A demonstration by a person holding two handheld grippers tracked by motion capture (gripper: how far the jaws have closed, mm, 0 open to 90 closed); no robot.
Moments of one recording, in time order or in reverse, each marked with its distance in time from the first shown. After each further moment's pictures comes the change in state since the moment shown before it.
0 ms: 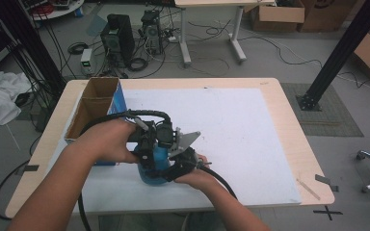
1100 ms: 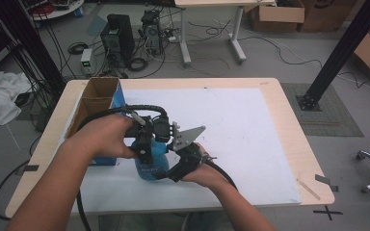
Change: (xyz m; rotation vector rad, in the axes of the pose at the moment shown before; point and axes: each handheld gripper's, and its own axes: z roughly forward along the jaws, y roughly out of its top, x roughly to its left) left arm 0.011 -0.007 -0.004 0.001 0.006 -0.047; right arm -0.007 0.000 -0.015 0.014 0.022 0.100
